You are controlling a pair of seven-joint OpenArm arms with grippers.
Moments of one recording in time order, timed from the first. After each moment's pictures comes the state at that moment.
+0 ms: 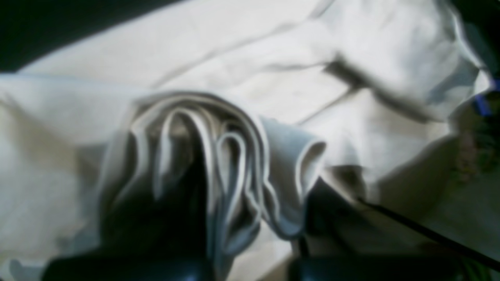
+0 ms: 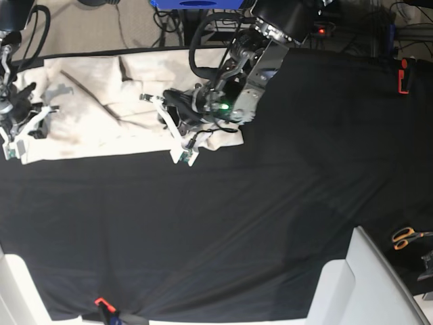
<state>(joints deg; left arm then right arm) 0.6 0.3 31.4 78.0 -24.0 5.0 47.9 -8.1 17.0 24.1 68.0 7.9 33.7 -24.6</state>
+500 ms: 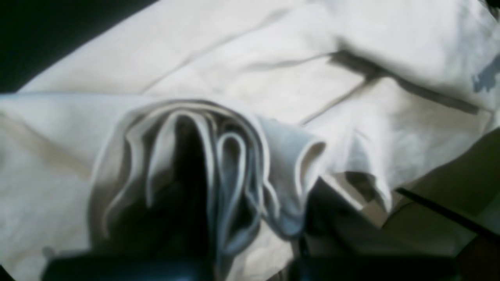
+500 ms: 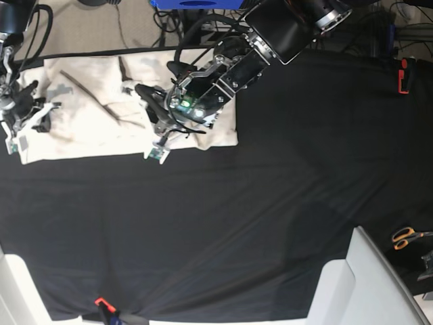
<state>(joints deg) -6.5 -0.7 47.9 76.0 -24.2 16.4 48.1 -7.1 17.0 24.1 63.3 7.9 33.7 -24.4</state>
